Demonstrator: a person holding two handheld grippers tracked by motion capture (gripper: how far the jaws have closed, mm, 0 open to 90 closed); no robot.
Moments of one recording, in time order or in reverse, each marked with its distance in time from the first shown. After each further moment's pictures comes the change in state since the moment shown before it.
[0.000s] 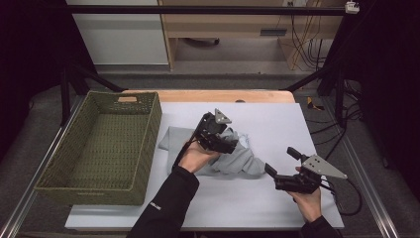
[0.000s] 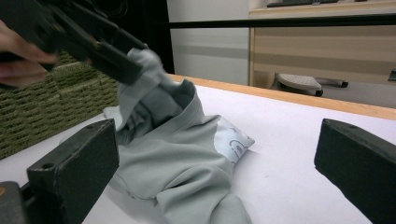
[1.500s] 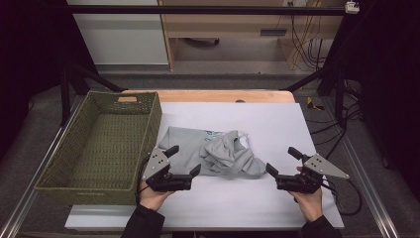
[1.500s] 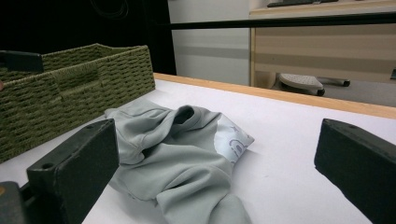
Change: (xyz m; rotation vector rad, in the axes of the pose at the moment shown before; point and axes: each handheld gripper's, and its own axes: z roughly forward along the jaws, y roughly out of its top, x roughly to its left) left arm 0.008 -0.144 -0.077 -0.466 0.047 -0.106; right arm -0.003 0.001 -0.003 -0.004 0.009 0.006
